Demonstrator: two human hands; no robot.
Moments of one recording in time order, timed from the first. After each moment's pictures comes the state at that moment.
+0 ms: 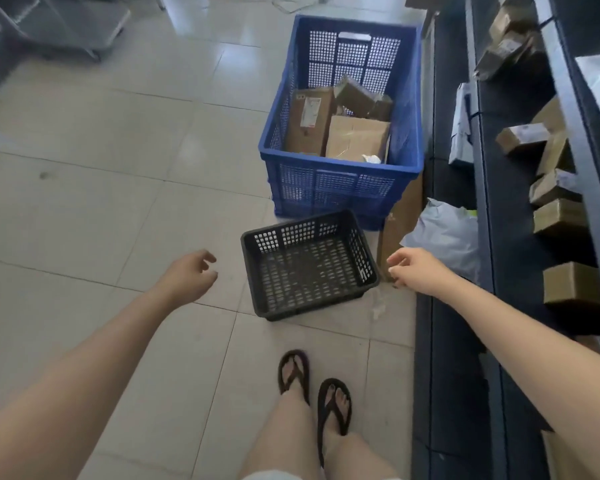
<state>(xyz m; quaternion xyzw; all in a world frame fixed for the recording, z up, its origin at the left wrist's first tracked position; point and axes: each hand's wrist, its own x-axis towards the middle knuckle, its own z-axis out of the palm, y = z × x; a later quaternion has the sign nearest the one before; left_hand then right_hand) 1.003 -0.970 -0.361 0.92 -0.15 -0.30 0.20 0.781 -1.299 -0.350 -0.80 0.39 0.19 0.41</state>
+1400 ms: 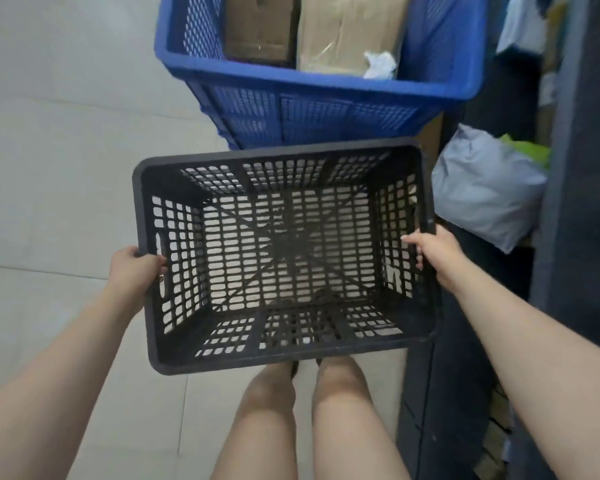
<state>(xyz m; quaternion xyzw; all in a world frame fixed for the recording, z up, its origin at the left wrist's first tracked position) 1.133 -1.088 -0.625 0.86 0.21 -0.33 0.33 0.861 -1.460 -0.622 -0.52 0.65 0.11 0.54</state>
